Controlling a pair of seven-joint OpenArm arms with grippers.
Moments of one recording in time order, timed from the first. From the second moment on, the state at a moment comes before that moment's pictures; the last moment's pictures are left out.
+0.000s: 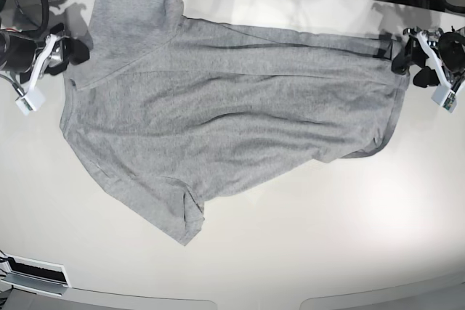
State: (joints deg) left arm 28.6 -40.2 -17.6 95.2 -40.1 -37.3 43.0; right arm -18.7 26.5 22.9 95.2 54.1 40.4 -78.3
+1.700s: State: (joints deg) left arm 28.6 -40.2 -17.6 95.2 -41.9 -37.2 44.3; right arm -27.3 17.3 23.1 103.2 64.5 40.4 -80.4
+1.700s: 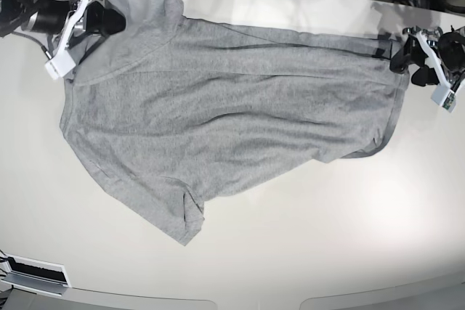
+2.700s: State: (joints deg) left arm 28.6 -40.2 -17.6 95.2 -41.9 -37.2 45.5; right arm -12.1 17.2 23.1 104.8 51.9 40.4 -68.2
